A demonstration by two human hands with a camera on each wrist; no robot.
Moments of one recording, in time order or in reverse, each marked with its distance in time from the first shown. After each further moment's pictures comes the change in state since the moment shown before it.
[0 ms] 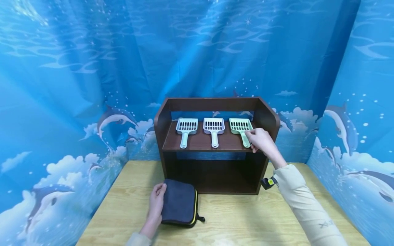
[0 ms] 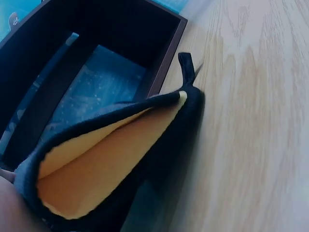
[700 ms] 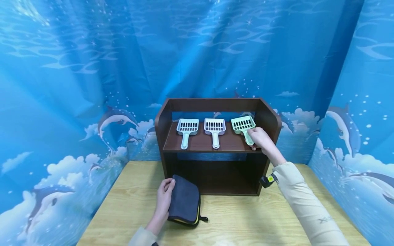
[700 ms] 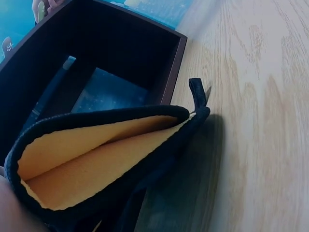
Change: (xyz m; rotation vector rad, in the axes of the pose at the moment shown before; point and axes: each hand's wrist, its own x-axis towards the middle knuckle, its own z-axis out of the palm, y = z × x) left_hand 0.000 0.018 0.028 -0.092 -0.050 0.064; right_hand 0.012 0.003 0.002 0.320 -0.072 0.033
